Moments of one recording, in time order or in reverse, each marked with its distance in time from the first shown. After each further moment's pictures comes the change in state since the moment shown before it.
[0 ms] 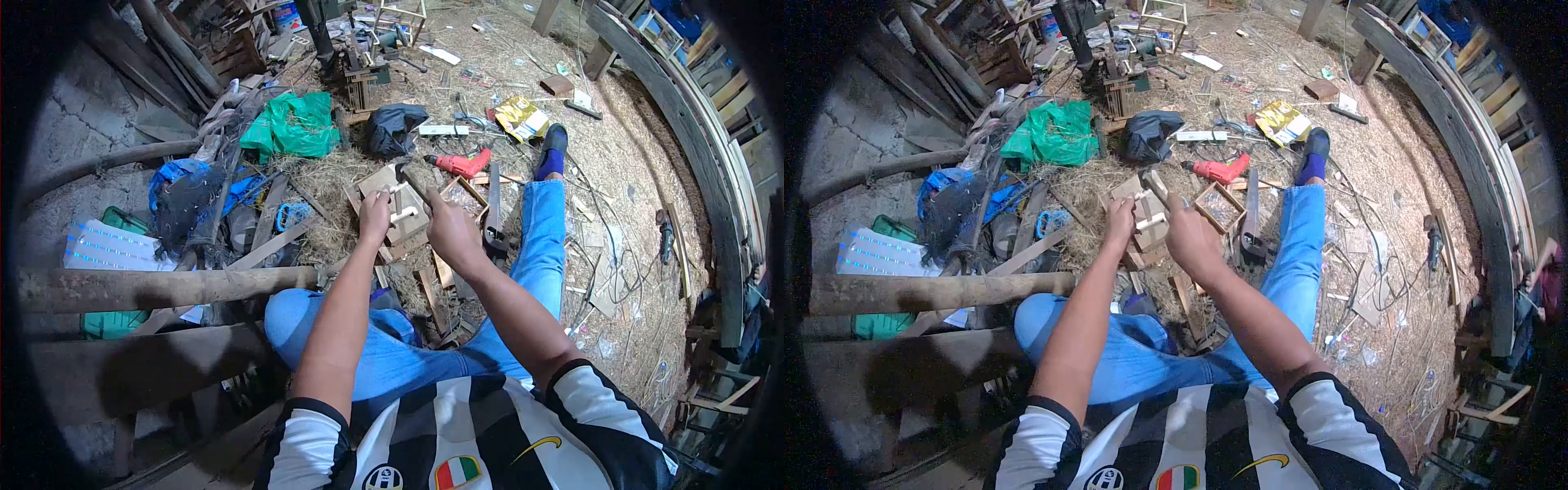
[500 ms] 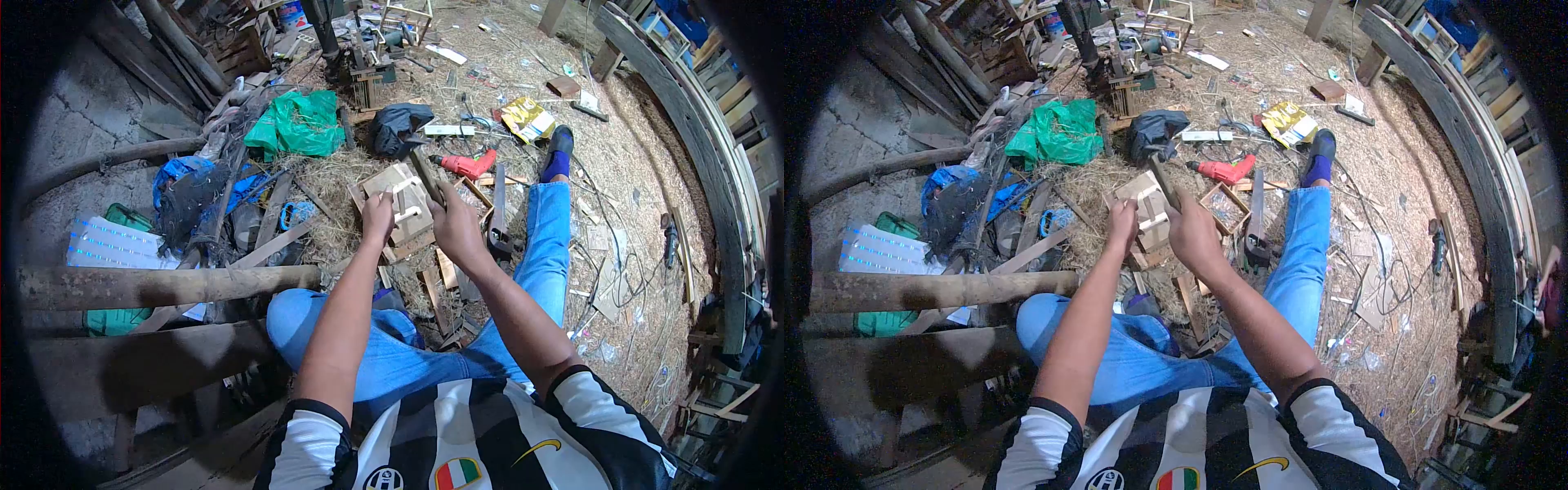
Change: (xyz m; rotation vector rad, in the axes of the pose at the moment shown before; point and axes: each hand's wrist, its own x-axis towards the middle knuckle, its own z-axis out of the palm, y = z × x) left_hand 0.003 -0.008 0.003 -0.001 0.032 -0.039; right_hand 0.008 0.008 0.012 0.385 0.213 -0.039
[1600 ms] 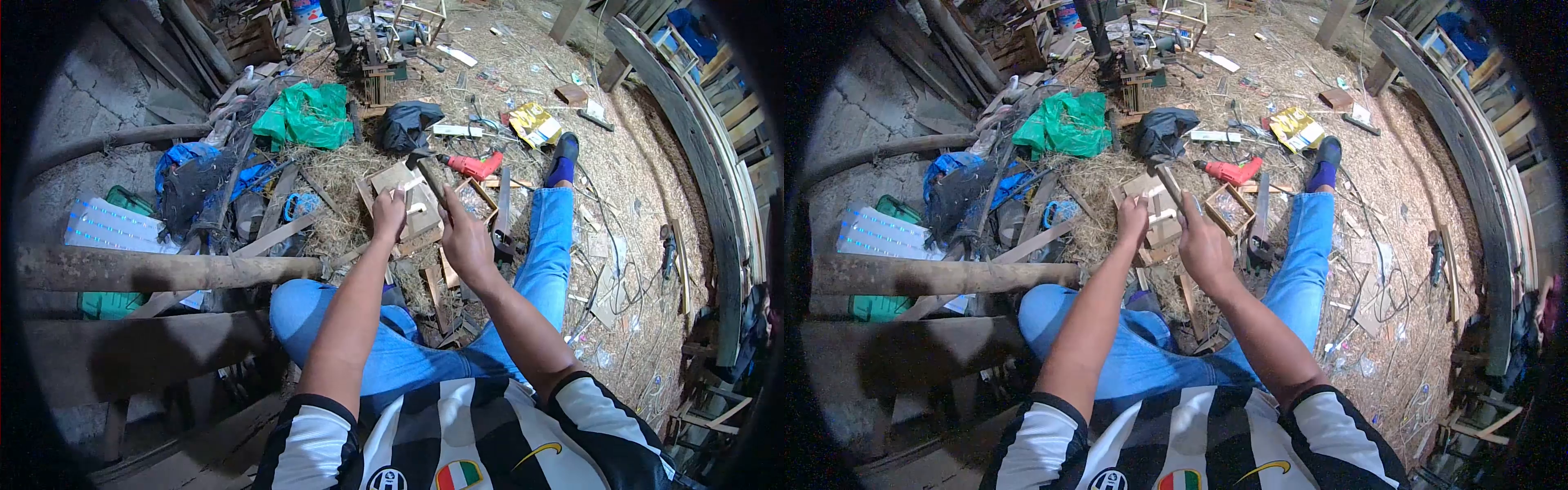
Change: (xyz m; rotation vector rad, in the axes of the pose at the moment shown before) left_hand -0.023 0.023 -0.001 0.088 0.131 0.114; right_hand -0.026 -0.005 0.002 -0.260 -0.072 0.022
